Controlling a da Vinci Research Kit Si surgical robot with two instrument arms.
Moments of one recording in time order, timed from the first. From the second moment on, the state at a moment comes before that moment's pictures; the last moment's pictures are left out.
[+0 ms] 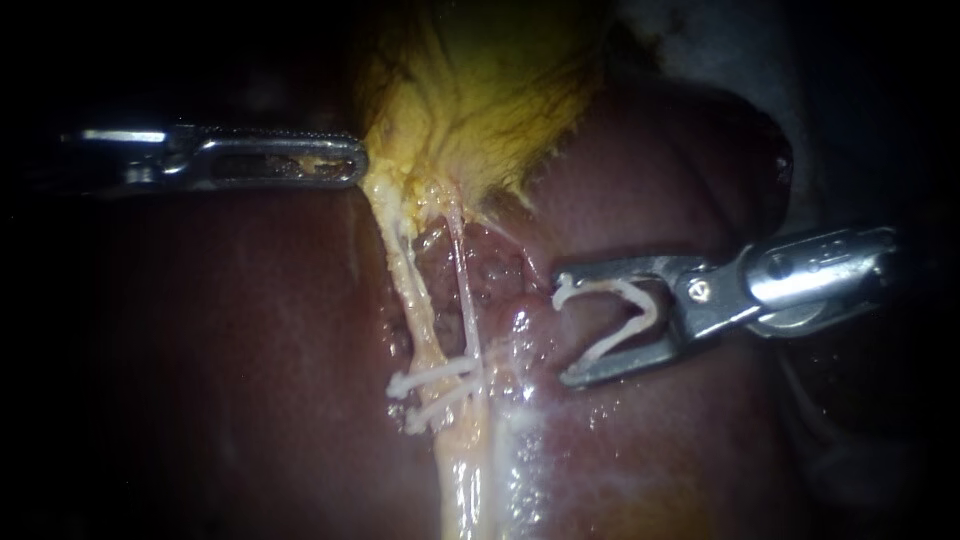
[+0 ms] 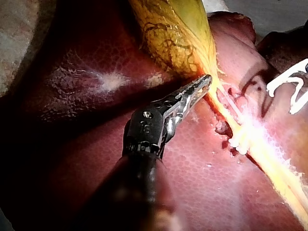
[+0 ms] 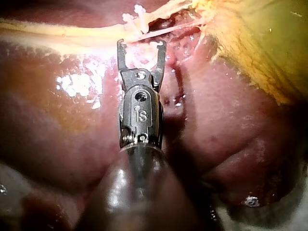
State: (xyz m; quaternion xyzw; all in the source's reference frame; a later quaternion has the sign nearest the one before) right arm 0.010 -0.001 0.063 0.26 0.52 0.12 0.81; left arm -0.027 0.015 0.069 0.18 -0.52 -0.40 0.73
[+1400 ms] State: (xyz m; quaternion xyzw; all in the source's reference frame) right arm 0.017 -0.003 0.076 0.38 0.50 0.24 0.74; left arm -0.027 0.015 0.069 0.18 -0.52 -0.40 0.73
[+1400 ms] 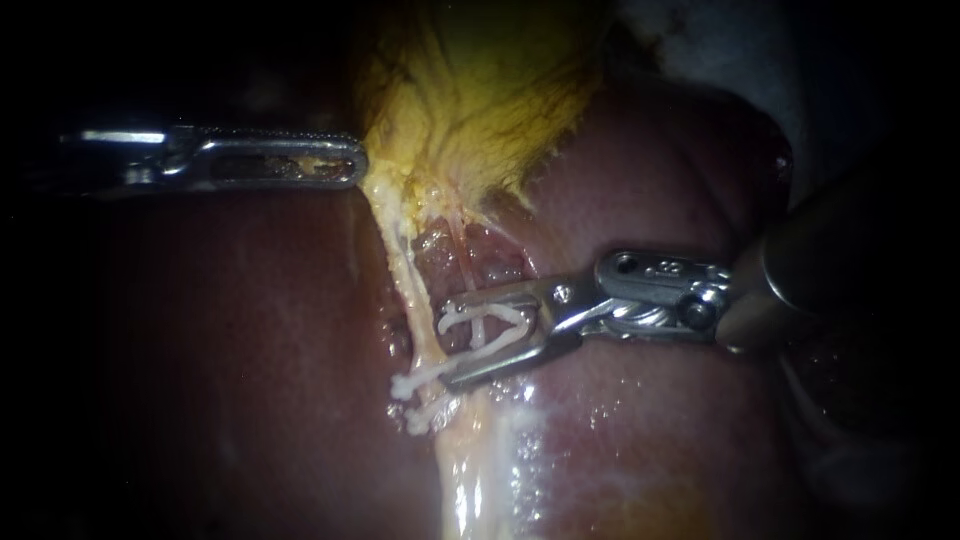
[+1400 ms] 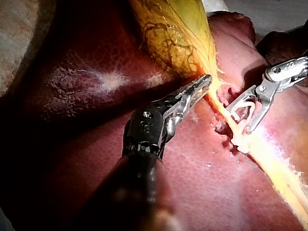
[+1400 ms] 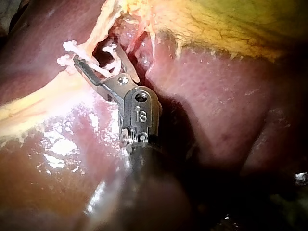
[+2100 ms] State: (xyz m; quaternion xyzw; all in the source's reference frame) right arm 0.021 -0.003 0.078 0.48 0.54 0.25 0.64; left arm -0.028 0.014 0.069 0.18 -0.52 -0.40 0.73
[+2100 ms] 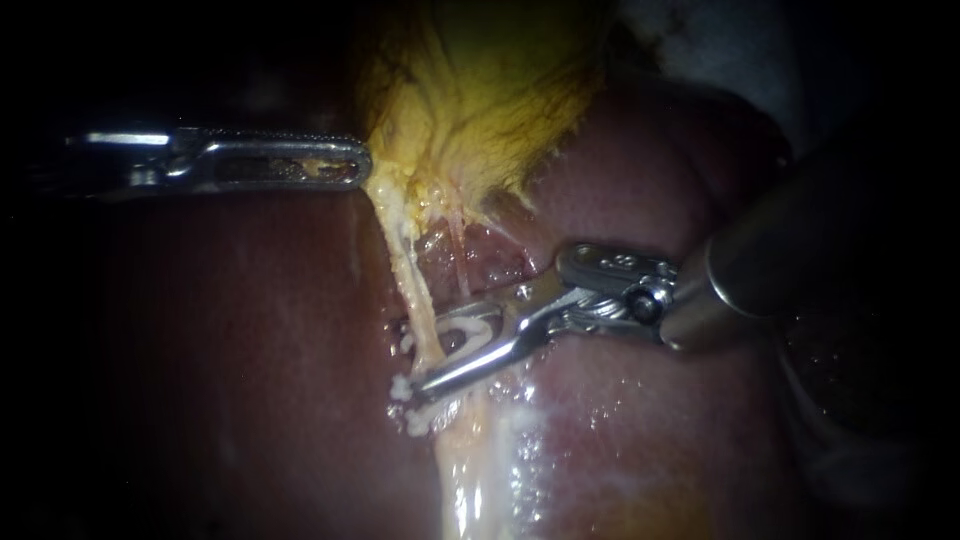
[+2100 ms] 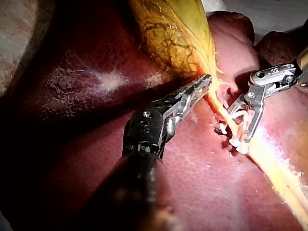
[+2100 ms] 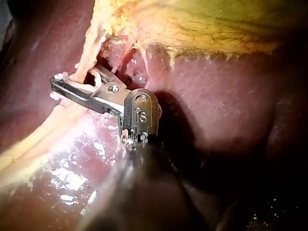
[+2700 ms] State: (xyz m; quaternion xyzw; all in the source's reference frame) right arm 0.024 -0.002 0.077 0.51 0.58 0.29 0.56; left arm -0.028 0.014 0.069 0.18 -0.52 -0.40 0.73
